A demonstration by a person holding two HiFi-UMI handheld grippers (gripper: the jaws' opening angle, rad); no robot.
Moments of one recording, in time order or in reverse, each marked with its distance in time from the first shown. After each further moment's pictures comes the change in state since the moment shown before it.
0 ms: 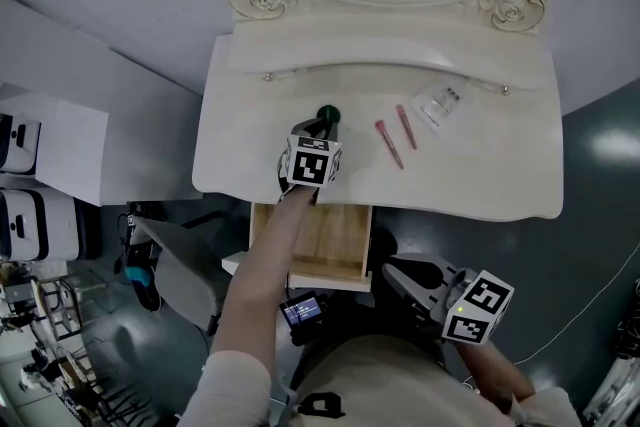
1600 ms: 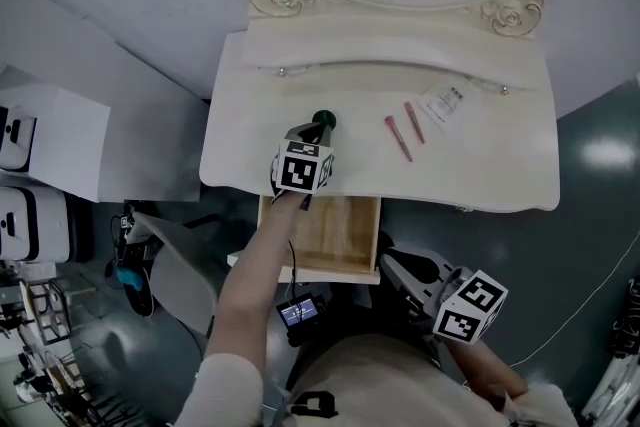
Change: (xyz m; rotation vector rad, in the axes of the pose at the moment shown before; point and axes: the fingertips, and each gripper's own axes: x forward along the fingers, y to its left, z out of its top) left arm -0.055 0.017 -0.009 -0.017 -0.068 -0.062; right arm 0.025 0.028 -0.014 -0.031 -0.045 -0.111
